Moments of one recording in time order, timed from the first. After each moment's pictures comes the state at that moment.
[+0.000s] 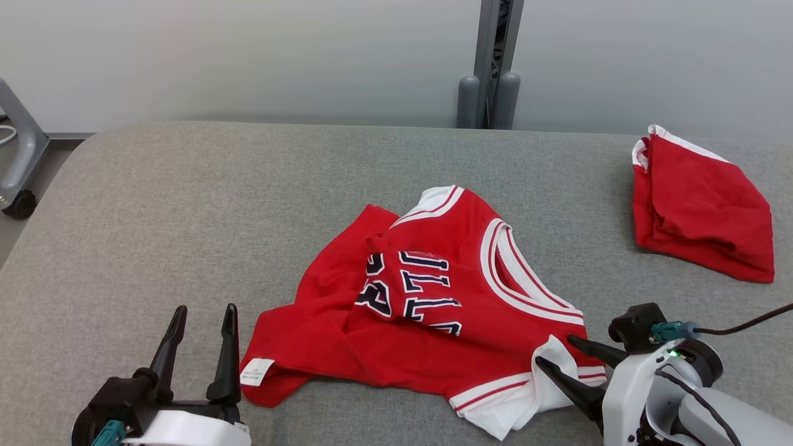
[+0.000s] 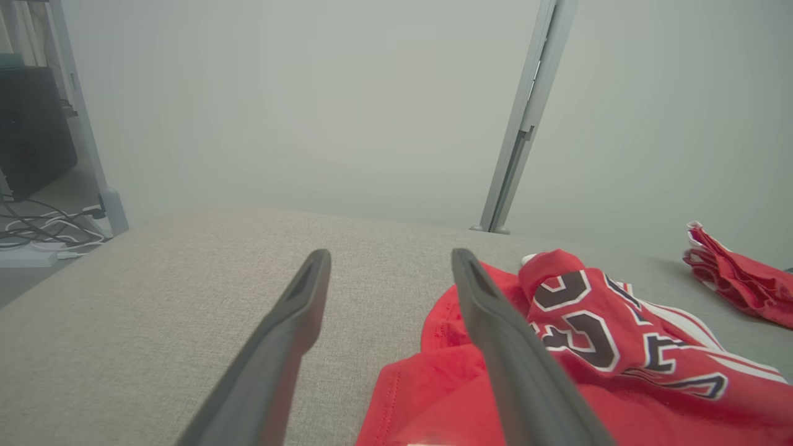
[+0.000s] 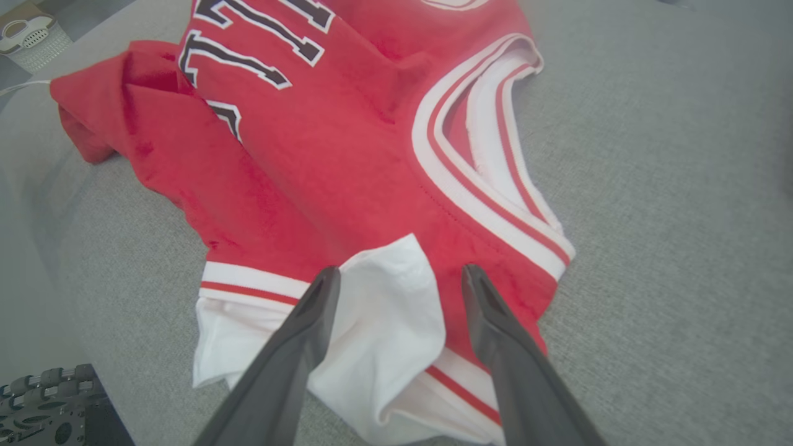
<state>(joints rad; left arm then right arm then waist) 0.02 0.05 0.00 0.17 -0.24 -0.11 -0.26 -0.50 -0.53 1.05 0.46 0.90 0.13 -0.03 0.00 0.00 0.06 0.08</state>
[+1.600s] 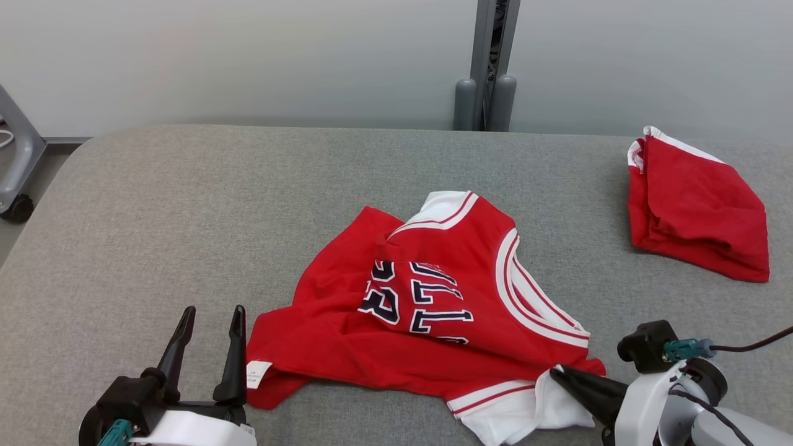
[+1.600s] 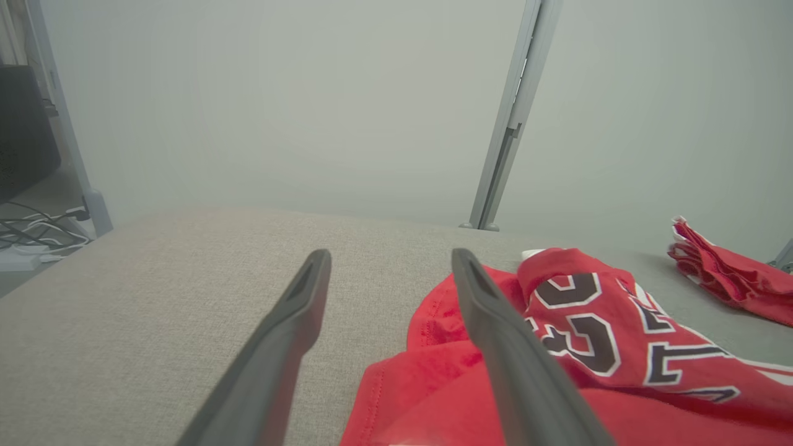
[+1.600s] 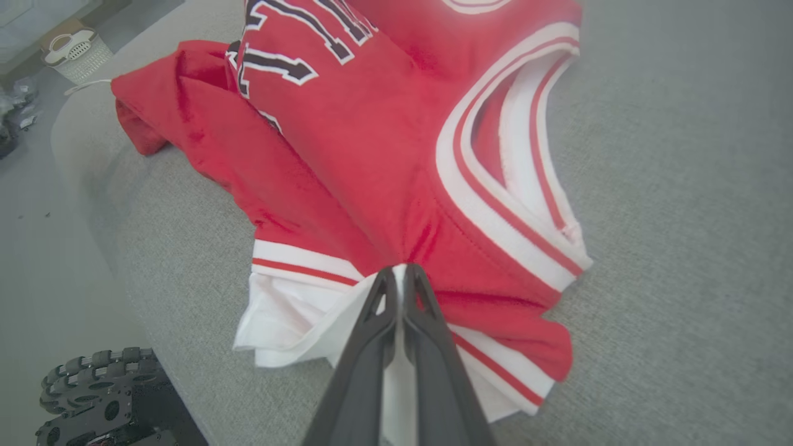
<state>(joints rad) 0.02 0.05 -0.01 0.18 -0.24 -0.12 -0.26 -0.47 -0.61 1.11 0.34 0.97 0.13 -0.05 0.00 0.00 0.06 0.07</state>
